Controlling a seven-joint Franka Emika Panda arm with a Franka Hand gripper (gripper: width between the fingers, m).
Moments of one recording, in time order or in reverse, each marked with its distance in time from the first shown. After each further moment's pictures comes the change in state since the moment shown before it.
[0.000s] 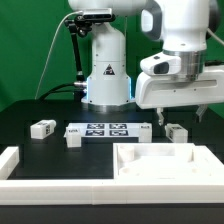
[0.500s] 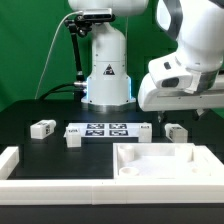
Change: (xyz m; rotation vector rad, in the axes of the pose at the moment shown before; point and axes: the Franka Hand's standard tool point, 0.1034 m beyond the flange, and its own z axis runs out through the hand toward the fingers) arm -0.004 0.003 0.003 -0.015 -0.405 0.016
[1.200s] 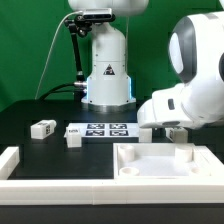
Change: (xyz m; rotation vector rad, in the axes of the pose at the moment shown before) arm 0.001 0.003 0.031 -0.007 -0.340 0.007
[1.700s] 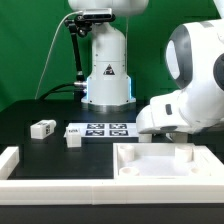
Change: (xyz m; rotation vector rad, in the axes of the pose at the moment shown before) arm 0.006 0.000 0.016 0.000 0.012 0.002
